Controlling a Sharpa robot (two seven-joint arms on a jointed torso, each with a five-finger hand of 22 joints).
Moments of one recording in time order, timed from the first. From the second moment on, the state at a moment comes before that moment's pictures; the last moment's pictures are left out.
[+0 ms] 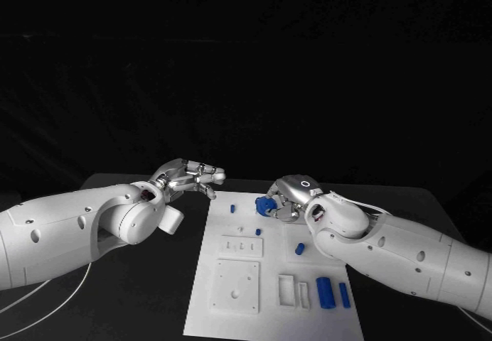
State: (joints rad) left arm 1.41 -0.87 -0.19 1.47 -0.16 -0.23 0.25; left_hand 1.38 0.01 -0.09 0.00 0.10 0.99 0.14 0.06 0.07 1.21 0.09 0.06 0.06 1.23 0.02 0.61 0.25 0.08 0.98 0.01 0.75 0.36; right arm 1.13 -0.59 0.07 1.35 -1.85 -0.36 -0.30; right_hand 1.18 -0.17 0.45 -0.06 0.16 1.14 0.08 0.06 0.08 1.39 -0.01 1.10 1.30 1.46 -0.08 1.08 1.15 0.08 1.46 -0.10 0.94 1.31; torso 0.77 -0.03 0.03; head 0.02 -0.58
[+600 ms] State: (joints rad) left arm 1.41 -0.86 -0.19 1.48 -0.16 -0.23 0.25; left_hand 1.38 0.01 -0.09 0.00 0.10 0.99 0.14 0.06 0.07 1.21 0.09 0.06 0.06 1.23 0.02 0.61 0.25 0.08 0.98 0.01 0.75 0.36; right arm 1.13 -0.47 0.05 1.24 -1.86 -0.36 -0.30; right_hand 1.18 -0.17 0.44 -0.05 0.17 1.15 0.08 0.06 0.07 1.39 -0.01 1.10 1.30 1.46 -0.08 1.08 1.14 0.08 1.47 -0.10 0.94 1.31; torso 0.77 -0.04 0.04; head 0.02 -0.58
